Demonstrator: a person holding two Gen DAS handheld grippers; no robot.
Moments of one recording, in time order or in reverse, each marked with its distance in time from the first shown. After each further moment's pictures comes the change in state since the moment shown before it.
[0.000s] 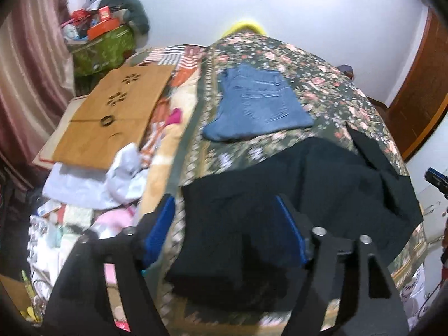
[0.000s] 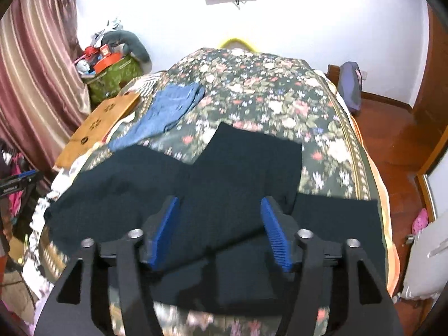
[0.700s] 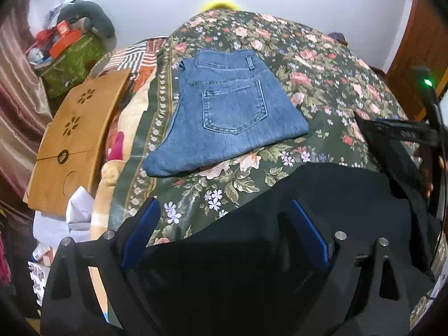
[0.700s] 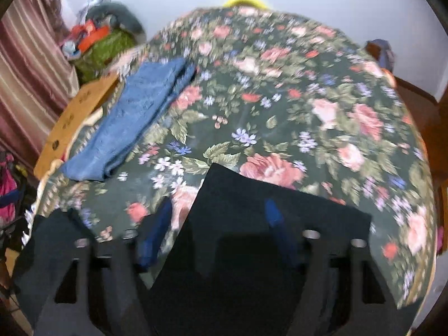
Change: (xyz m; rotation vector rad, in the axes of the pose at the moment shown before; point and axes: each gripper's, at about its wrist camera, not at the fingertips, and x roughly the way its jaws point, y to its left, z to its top) left arm 0.124 -0.076 0.062 0.159 0.097 0.013; right arm 0.209 -0.021 0.091 -0.027 0.248 0.063
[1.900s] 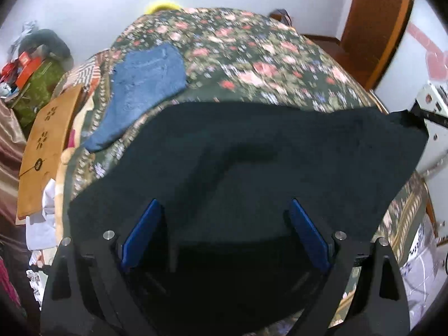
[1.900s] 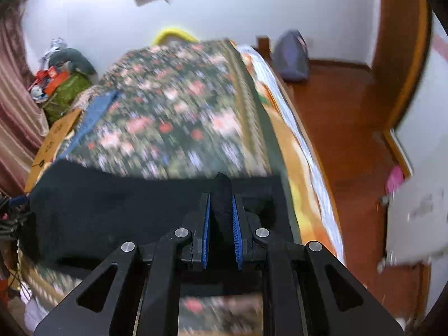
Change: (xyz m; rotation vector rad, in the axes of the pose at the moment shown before) left arm -0.063 -0.126 -0.085 0.202 0.040 -0.116; right arm -0.216 -0.139 -0.206 0.268 -0.141 -0.179
